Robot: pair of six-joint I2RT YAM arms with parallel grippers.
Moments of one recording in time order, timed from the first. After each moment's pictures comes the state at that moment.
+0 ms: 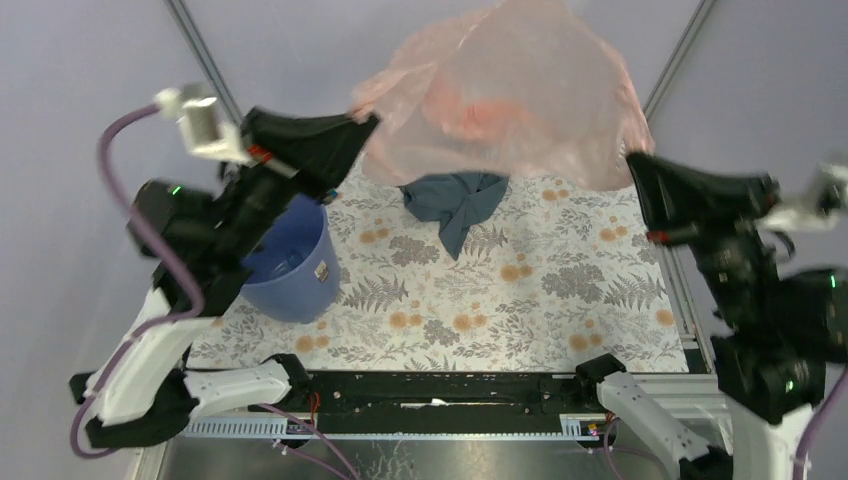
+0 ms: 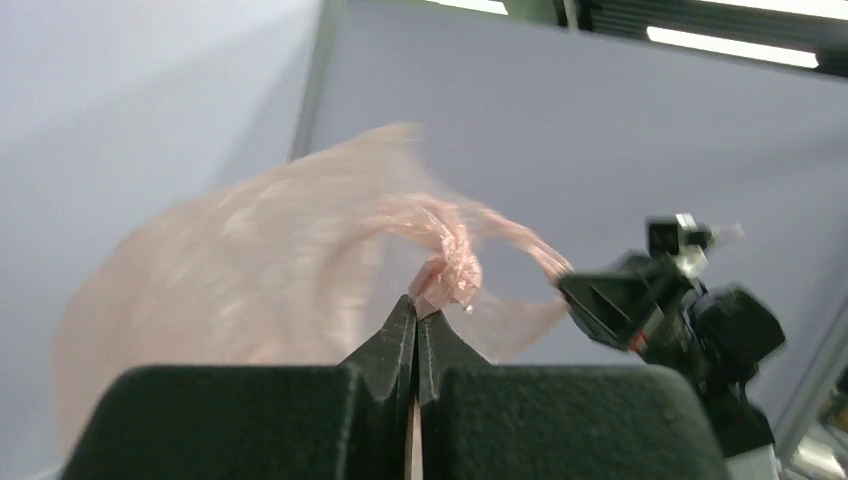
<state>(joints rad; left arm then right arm) -0.88 1.15 1.74 -0.06 0.08 -0.39 0.37 0.83 1.62 -0.35 -0.16 0.42</state>
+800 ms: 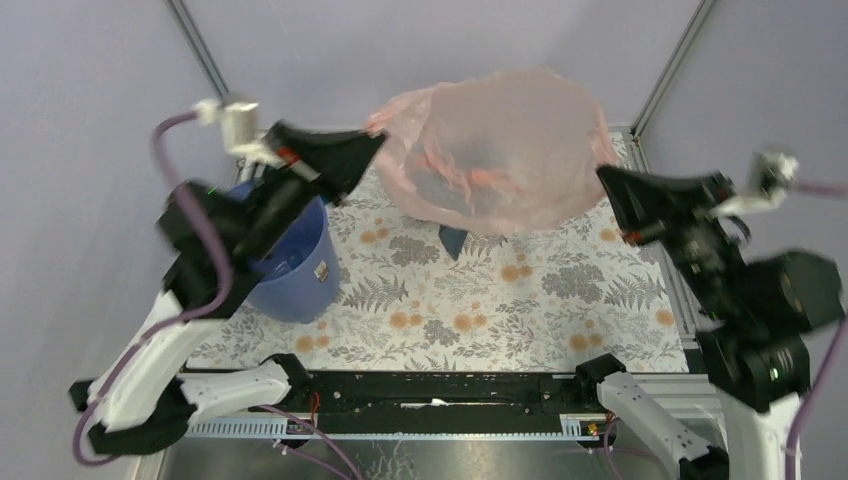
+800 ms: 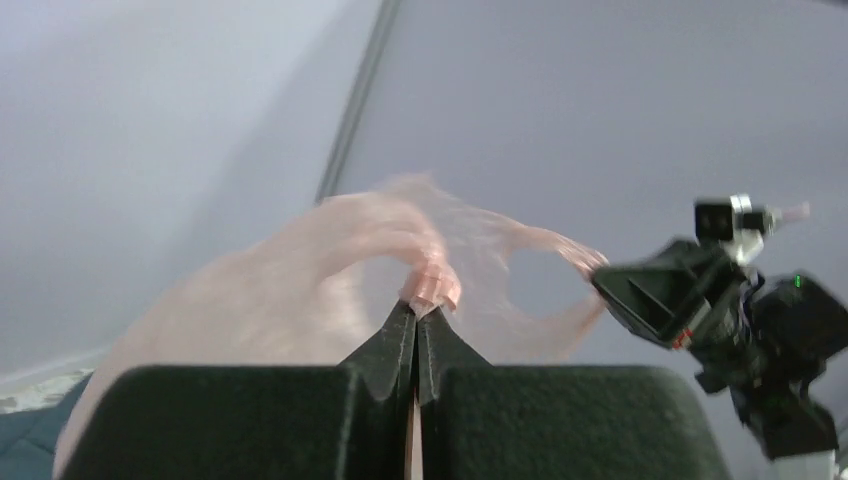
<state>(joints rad) -0.85 1.09 1.61 -0.17 0.01 -0.44 0.37 0.80 1.52 -0.43 -0.19 0.46</state>
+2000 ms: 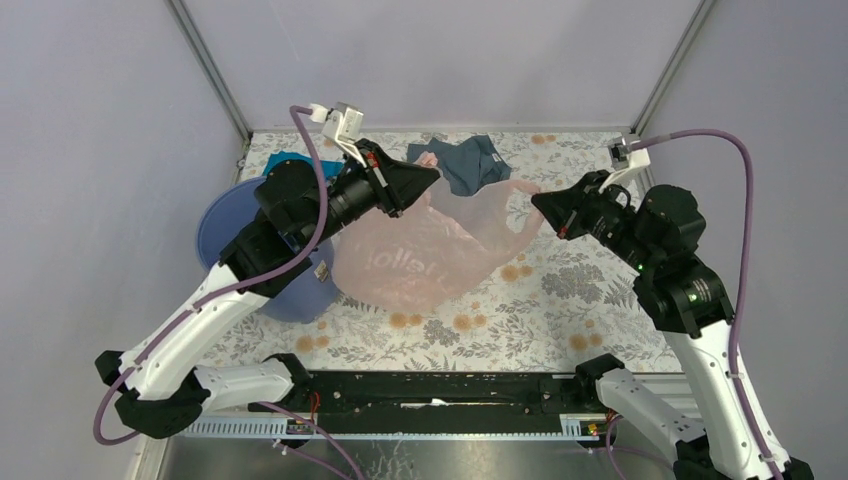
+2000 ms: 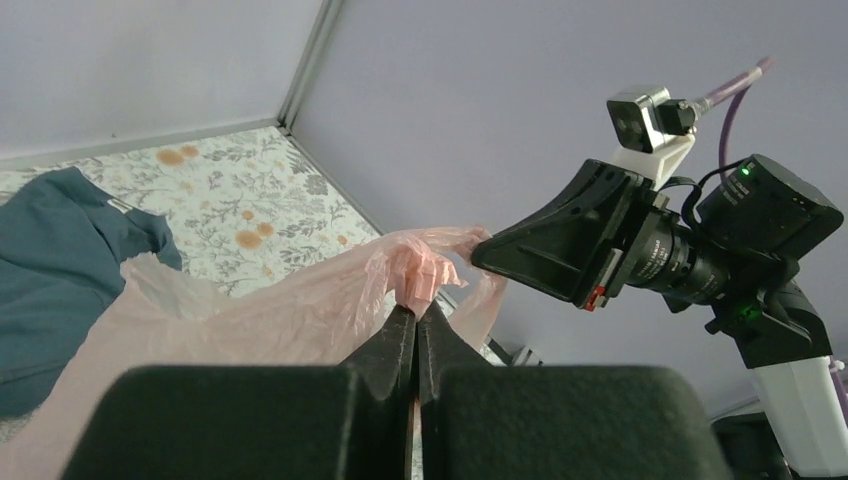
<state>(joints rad) -0.84 1.08 1.42 -0.23 0.06 -0.55 0.37 0.82 1.25 -0.56 -0.26 0.41</state>
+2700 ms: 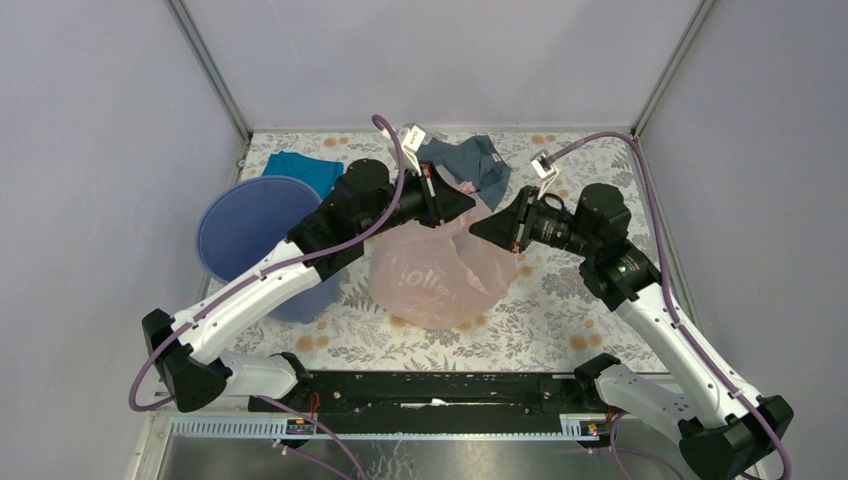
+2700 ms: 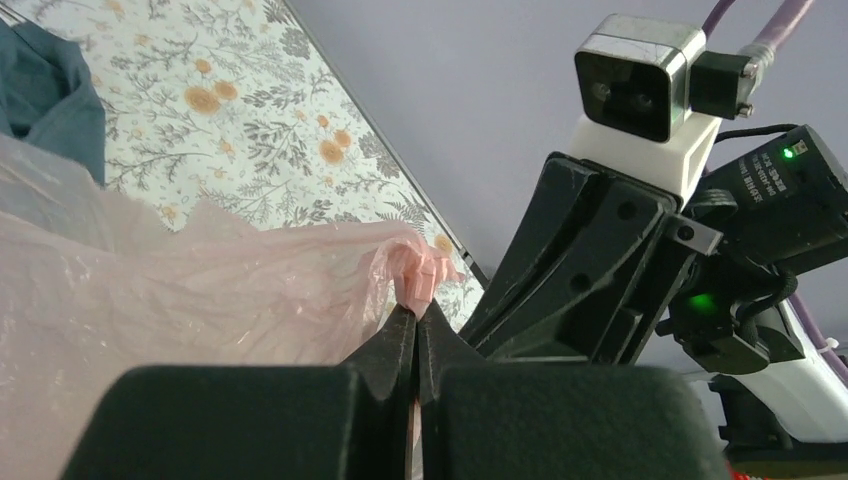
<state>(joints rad) -0.84 1.27 1.31 -0.16 0.16 -0.71 0.46 0.94 0.95 -0.12 -0.65 0.65</state>
